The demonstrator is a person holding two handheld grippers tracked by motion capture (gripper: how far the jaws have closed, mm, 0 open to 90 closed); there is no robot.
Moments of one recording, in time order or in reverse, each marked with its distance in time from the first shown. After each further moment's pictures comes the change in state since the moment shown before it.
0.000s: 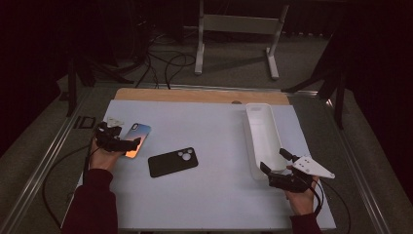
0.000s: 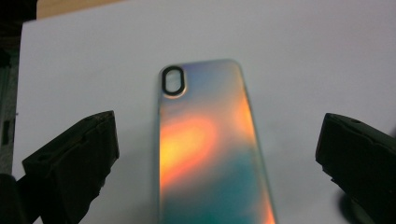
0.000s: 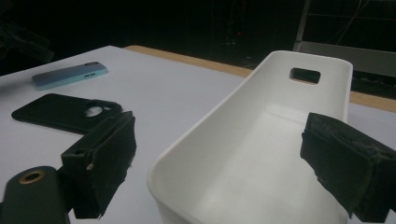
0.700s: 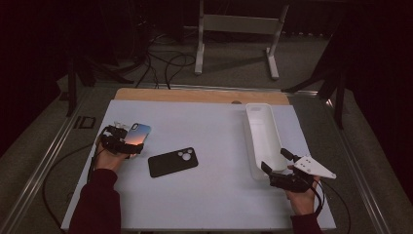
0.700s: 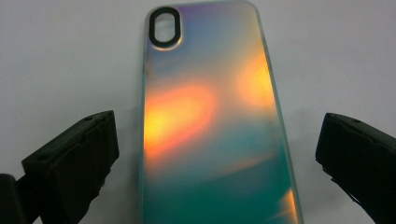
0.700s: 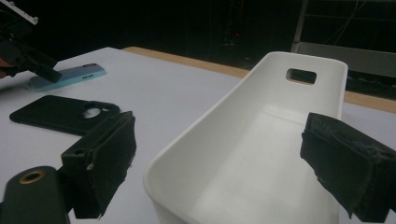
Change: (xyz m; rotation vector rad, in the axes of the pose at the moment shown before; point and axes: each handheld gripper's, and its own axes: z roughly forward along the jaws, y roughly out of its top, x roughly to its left) left arm -0.001 -0.011 0.029 0.138 -0.010 -0.023; right arm -0.002 0.000 -0.002 -0.003 -0.008 0.003
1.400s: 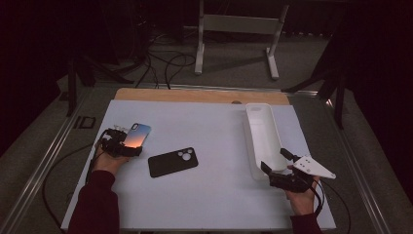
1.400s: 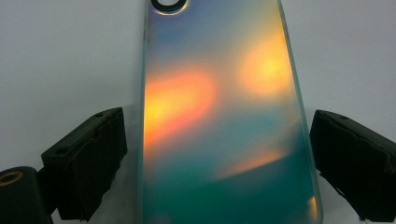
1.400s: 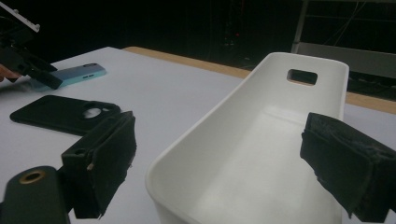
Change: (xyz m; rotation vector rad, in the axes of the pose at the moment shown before) left arm 0.002 -0.008 0.005 0.043 0.000 -0.014; right arm 0.001 0.001 0.001 -0.001 0.003 -0.005
